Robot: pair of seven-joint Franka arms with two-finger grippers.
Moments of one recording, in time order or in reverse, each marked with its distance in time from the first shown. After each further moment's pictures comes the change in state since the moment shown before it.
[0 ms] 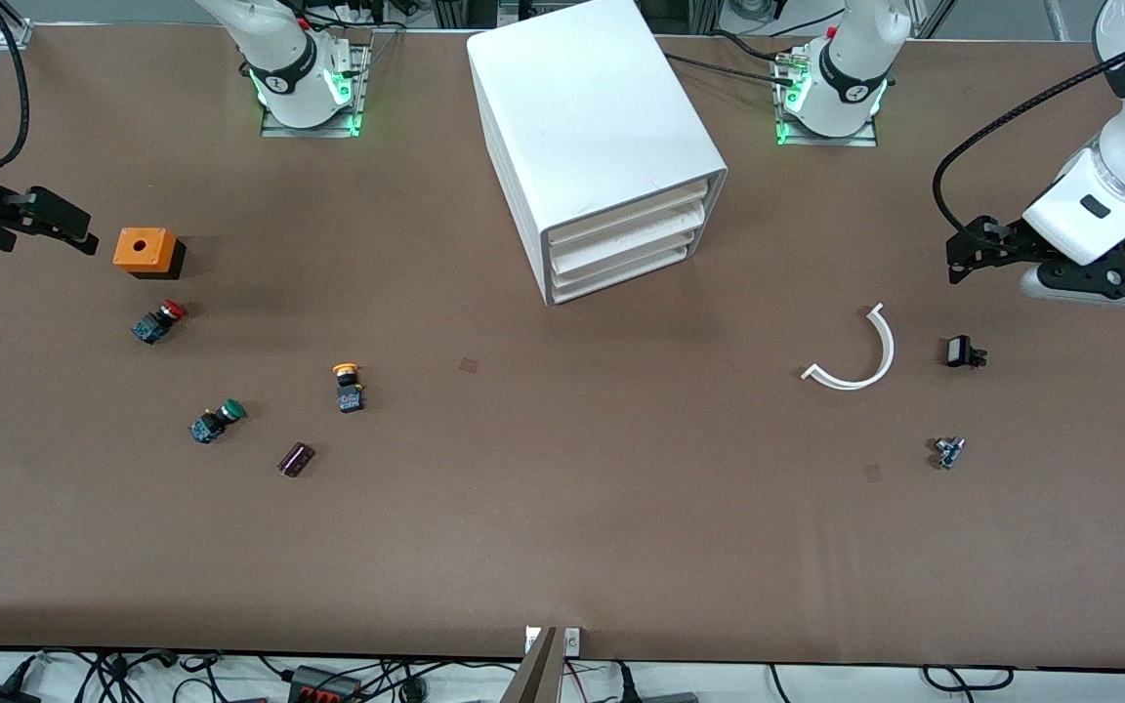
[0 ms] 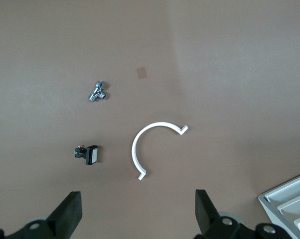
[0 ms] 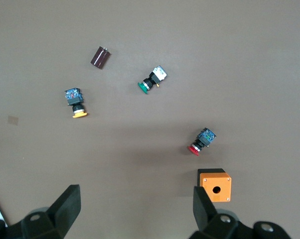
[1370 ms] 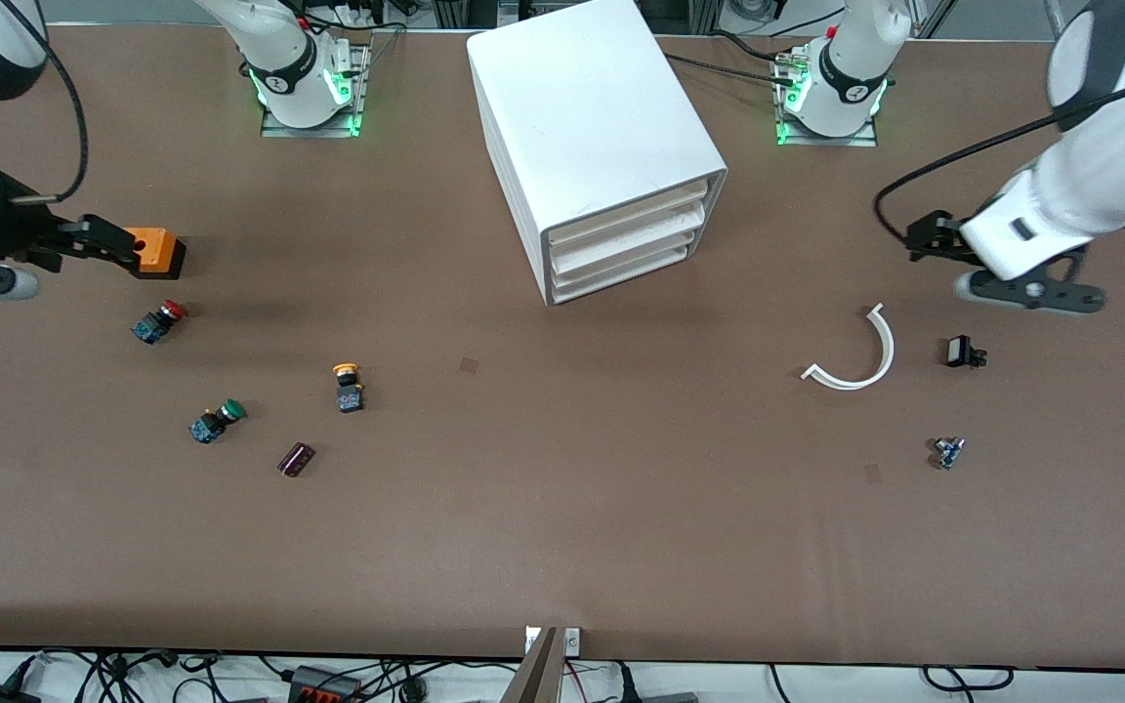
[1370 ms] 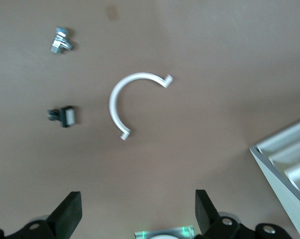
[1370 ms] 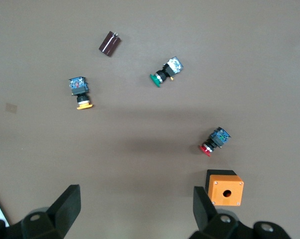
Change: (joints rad) left arm -0.051 0.070 -0.032 -0.001 -0.033 -0.193 0.008; right arm 0.053 0.087 0.011 -0.004 0.000 0.016 -0.003
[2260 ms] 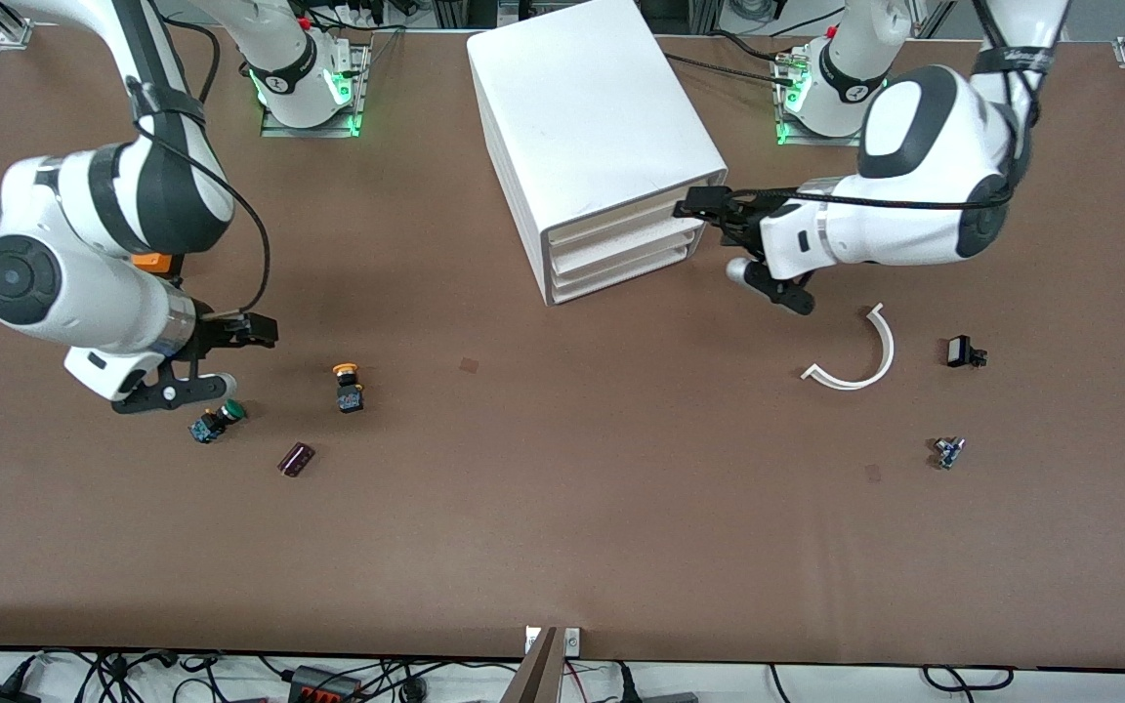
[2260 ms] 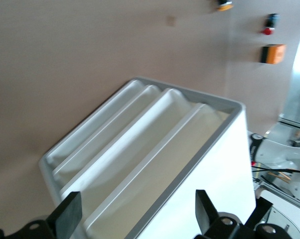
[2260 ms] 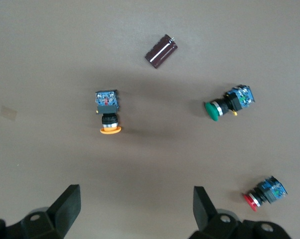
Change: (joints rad) left arm -0.043 0.081 -0.165 -0.173 -0.763 0.227 0.128; right arm 0.153 0.320 0.003 0.107 0.003 0.131 0.005
